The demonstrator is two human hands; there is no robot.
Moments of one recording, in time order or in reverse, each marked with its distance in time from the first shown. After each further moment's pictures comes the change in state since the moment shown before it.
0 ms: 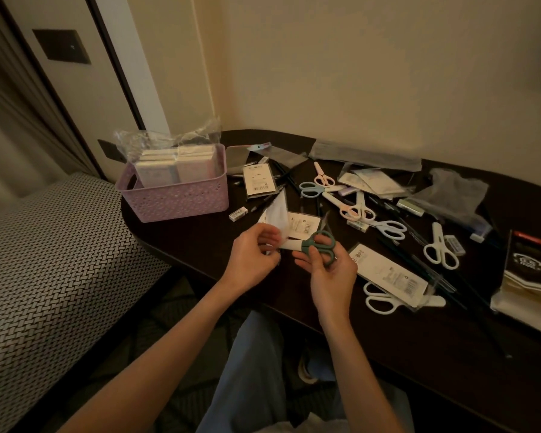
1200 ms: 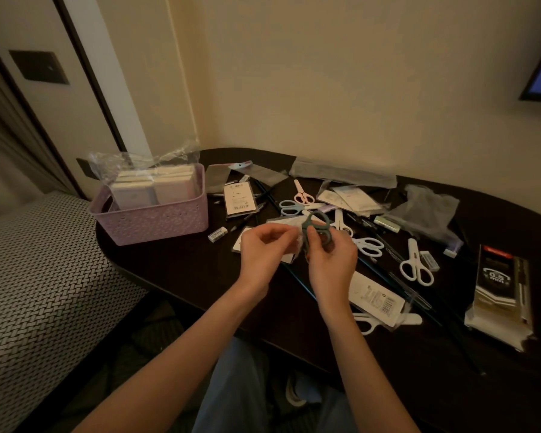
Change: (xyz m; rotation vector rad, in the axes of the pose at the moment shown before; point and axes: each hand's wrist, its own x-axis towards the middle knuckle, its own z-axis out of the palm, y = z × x) left_hand 0.018 0.065 0.037 -0.526 0.101 -0.090; right_hand 0.046 -0.039 -0.011 -0.375 0.144 -0.273
